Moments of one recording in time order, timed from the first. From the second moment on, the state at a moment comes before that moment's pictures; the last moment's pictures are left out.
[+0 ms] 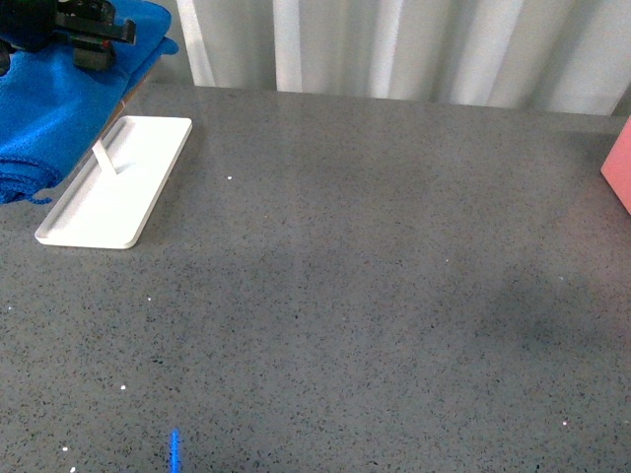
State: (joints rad) left arm 0.03 2.16 1.49 0.04 0.00 0.21; right arm 0.00 0.00 0.02 0.00 0.00 -0.01
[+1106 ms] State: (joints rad) left arm -0.48 1.62 1.13 0.35 0.25 -0.13; right arm 0.00 0.00 0.02 0.00 0.00 -0.01
